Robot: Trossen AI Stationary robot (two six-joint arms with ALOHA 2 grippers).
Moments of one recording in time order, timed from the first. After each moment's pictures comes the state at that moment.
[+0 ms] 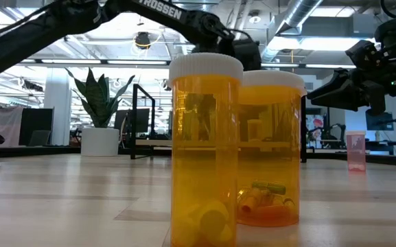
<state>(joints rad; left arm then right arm) 0.25 2.39 2.15 -1.02 -0.56 -1.01 -0.46 0.23 0.01 0.04 -0.10 -0.52</state>
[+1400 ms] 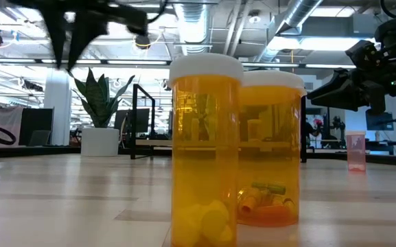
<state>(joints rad) -0.32 1.80 1.56 -1.51 -0.06 -2.11 -0.46 0.23 0.01 0.04 -0.10 -0.52</state>
